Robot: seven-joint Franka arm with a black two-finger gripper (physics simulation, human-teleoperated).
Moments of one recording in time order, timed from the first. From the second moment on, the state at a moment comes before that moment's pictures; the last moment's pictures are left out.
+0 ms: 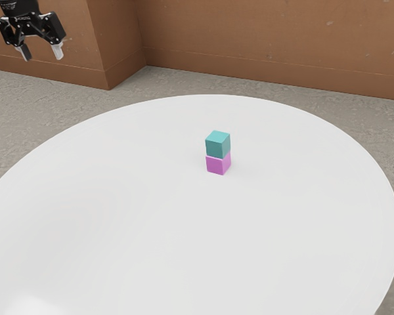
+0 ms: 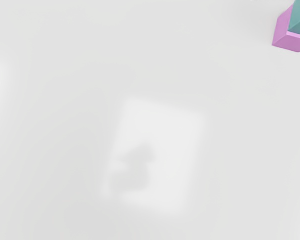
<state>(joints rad) 0.00 0.24 0.43 -1.05 -0.17 1.35 0.11</state>
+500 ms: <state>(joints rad) -0.32 0.17 0.40 -1.04 0.11 1.34 0.12</state>
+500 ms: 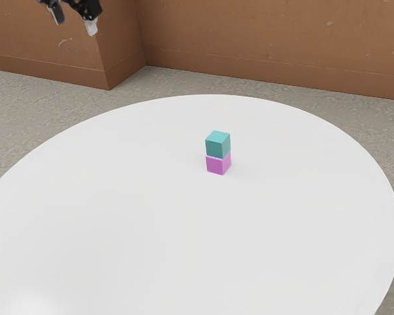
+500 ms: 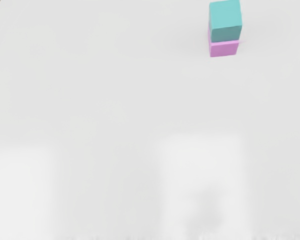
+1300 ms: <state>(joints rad) -0.02 0.85 0.01 -0.80 -0.18 1.93 0.27</state>
